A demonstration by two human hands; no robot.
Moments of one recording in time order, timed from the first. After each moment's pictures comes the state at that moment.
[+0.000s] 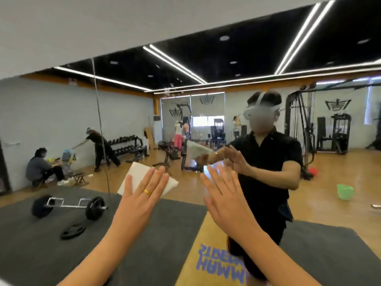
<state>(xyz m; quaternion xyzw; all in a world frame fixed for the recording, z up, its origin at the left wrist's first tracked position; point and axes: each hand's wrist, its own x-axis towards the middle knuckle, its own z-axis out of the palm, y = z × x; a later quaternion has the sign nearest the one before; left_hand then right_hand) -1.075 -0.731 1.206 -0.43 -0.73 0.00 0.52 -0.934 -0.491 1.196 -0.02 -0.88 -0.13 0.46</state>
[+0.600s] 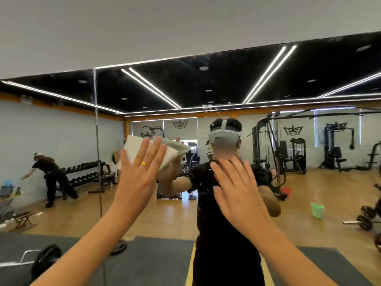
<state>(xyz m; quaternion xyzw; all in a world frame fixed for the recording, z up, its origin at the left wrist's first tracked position) -1.331 -0.734 1.346 -0.45 -0.64 -0.15 0.60 -1.128 -0.547 1.307 -0.09 -0.80 -0.20 0.55</state>
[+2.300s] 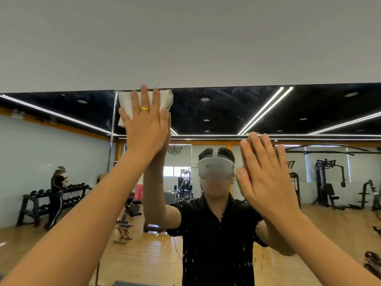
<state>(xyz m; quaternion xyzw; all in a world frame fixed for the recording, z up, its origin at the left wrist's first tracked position) -1.466 -0.696 1.559 -0.35 -0.67 -0.35 0.55 -1.233 -0.505 1.444 -0.16 -0.73 -0.27 0.61</state>
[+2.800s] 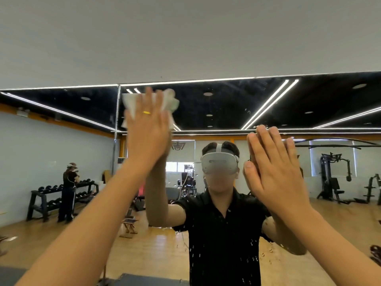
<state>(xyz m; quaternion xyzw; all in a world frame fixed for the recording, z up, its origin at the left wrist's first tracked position) -1.470 -0.700 1.533 -0.36 -0.66 -0.34 0.56 -1.231 -0.507 1.442 -0.16 -0.73 -0.26 0.61</state>
